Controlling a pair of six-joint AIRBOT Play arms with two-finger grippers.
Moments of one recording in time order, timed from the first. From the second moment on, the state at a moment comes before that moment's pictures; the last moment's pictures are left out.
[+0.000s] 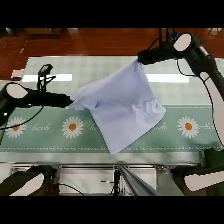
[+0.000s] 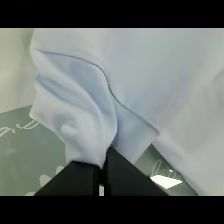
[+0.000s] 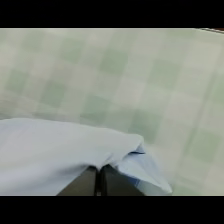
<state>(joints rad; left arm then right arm) -0.04 -1.14 0.81 0.99 -0.92 -1.14 0.19 -1.67 1.66 -1.13 0.89 1.35</state>
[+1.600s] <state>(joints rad) -0.06 -1.21 0.81 1.01 -0.95 -1.13 -0.53 -1.08 0.49 -0.70 1.05 1.09</state>
